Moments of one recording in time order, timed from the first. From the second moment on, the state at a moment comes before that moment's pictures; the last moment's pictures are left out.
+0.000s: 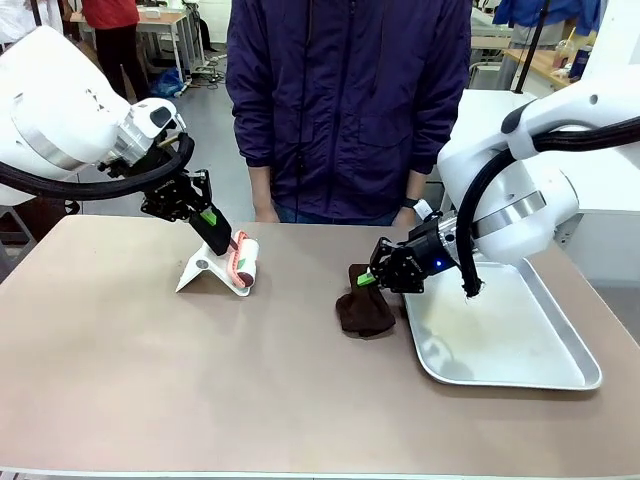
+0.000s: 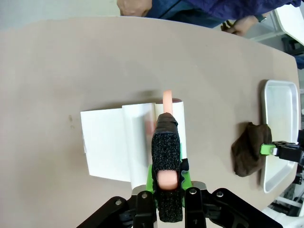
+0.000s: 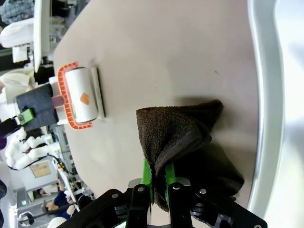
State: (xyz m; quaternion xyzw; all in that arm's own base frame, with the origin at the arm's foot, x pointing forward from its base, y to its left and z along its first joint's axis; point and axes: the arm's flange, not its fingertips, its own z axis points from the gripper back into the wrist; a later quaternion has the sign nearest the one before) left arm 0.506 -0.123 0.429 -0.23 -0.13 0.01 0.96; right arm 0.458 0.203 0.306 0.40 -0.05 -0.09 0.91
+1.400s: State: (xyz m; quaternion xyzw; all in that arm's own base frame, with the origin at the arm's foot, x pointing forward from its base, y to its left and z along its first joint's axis) left arm 0.512 -0.100 0.441 -0.23 -0.15 0.03 0.96; right arm 0.460 0.206 0.301 0.41 -0.04 -0.08 0.91
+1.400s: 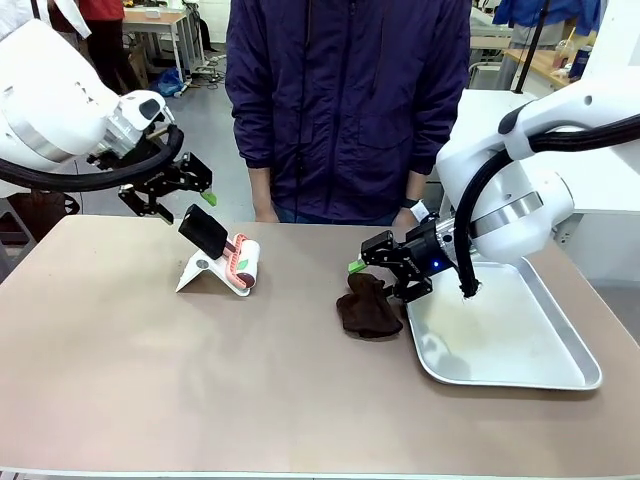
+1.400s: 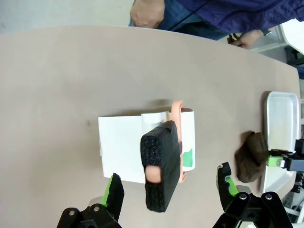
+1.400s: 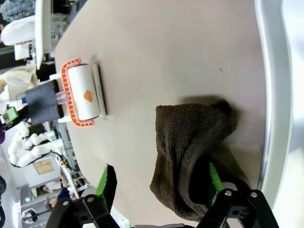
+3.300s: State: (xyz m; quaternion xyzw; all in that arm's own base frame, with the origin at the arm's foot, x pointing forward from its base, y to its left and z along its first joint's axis) left arm 0.341 0.106 0.358 -0.58 -0.23 -0.10 0.77; right arm 0.348 -0.029 0.353 0.66 -0.02 -0.07 0.74
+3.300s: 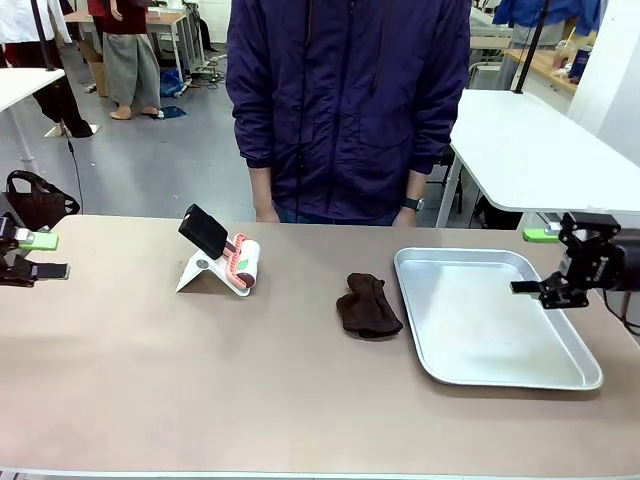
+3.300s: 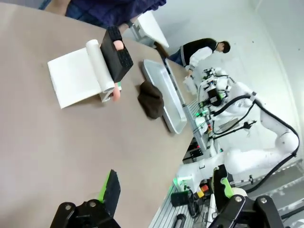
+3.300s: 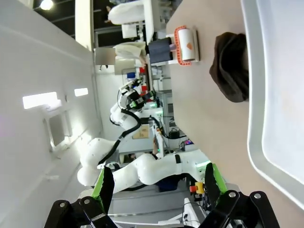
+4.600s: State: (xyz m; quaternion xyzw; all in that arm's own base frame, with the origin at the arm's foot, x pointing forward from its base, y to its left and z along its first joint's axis) left arm 0.350 0.104 0.352 -0.59 -0.25 -0.07 0.76; right arm 0.347 -0.033 0.340 0.66 -0.02 -0.08 0.74
